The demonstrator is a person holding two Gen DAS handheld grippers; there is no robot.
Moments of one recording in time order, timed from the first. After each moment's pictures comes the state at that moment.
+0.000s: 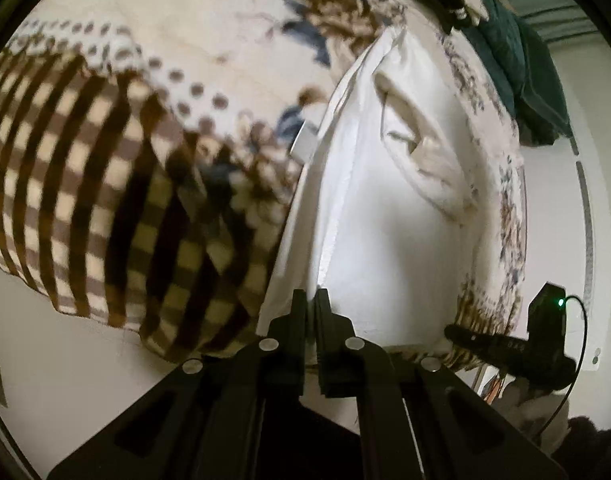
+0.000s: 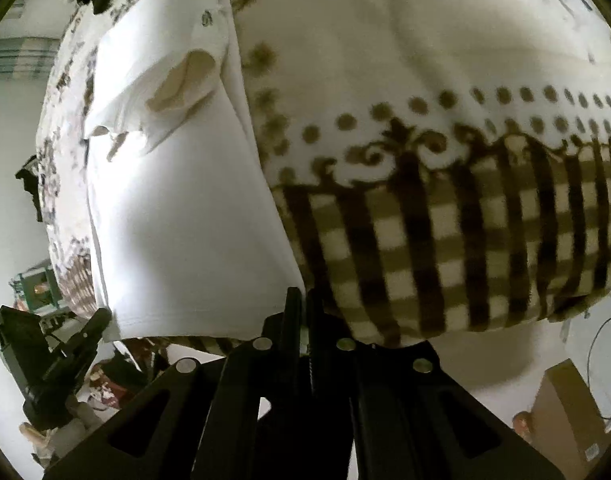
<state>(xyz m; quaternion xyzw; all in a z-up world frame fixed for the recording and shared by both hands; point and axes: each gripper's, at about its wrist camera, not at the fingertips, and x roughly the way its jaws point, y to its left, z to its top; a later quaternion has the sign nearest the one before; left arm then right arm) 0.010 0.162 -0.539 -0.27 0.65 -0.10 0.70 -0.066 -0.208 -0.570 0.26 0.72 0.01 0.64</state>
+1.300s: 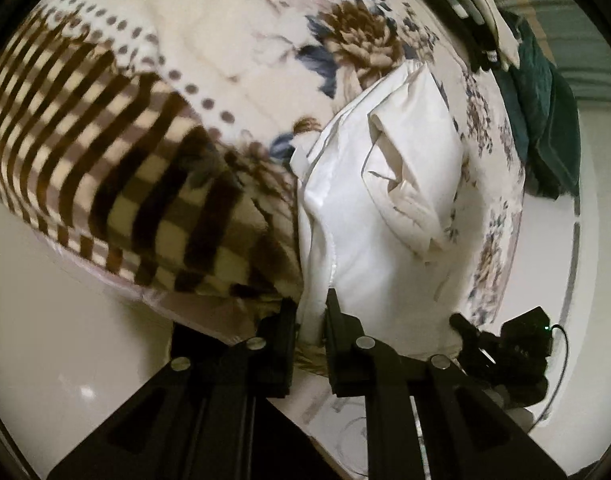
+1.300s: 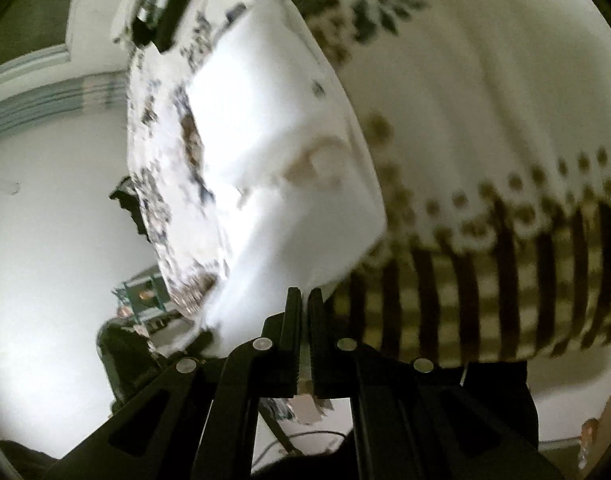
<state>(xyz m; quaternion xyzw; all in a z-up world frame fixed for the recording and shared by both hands) 0.027 0.179 -0.493 -0.36 0.66 -0.03 0.65 -0.014 -0.245 -0.521 0.43 0.65 0.13 0.61</state>
